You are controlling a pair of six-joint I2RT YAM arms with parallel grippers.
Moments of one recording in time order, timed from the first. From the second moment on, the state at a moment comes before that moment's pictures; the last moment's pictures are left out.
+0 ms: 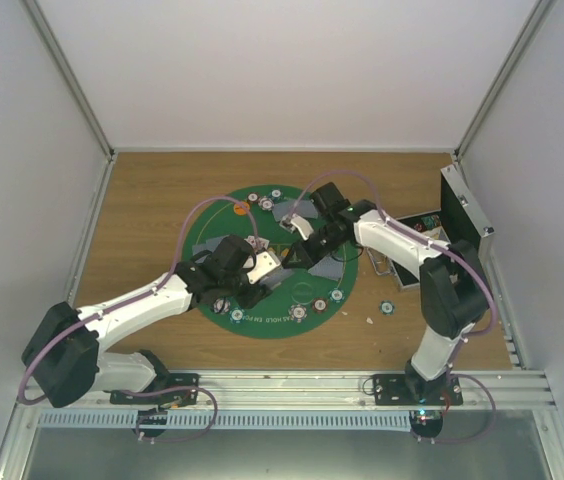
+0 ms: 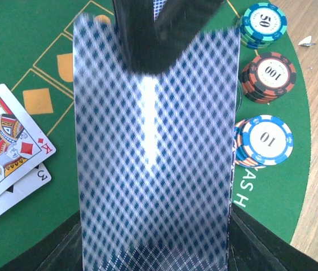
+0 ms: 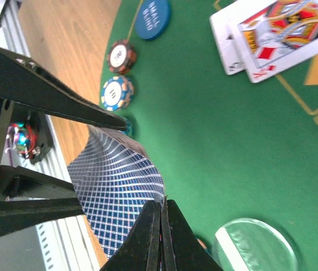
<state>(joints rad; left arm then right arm) -0.74 1.28 0.77 -0.40 0.13 0.18 0.57 1.77 1.29 -0.72 -0.75 -0.11</state>
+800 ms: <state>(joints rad) -0.45 1.32 0.78 -0.40 -0.01 0.11 0.68 1.98 1.57 -0.61 0.23 -0.19</state>
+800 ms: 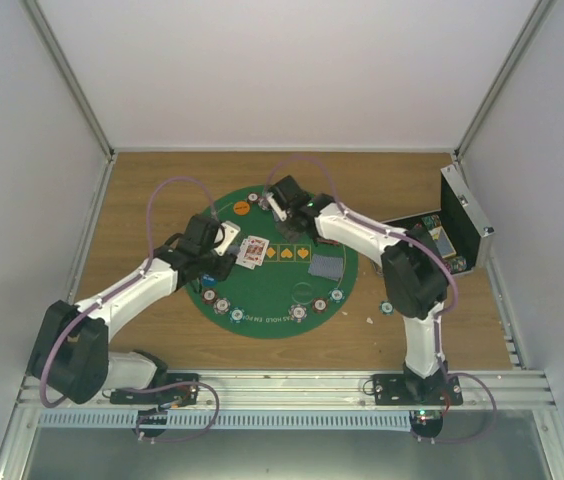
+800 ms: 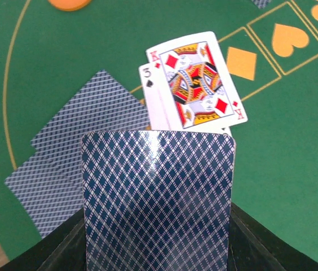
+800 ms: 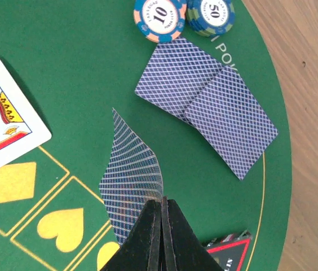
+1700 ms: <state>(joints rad) -0.40 1.28 0.78 -0.43 -0.02 0.09 0.88 2.12 1.62 -0.57 0.25 -0.25</state>
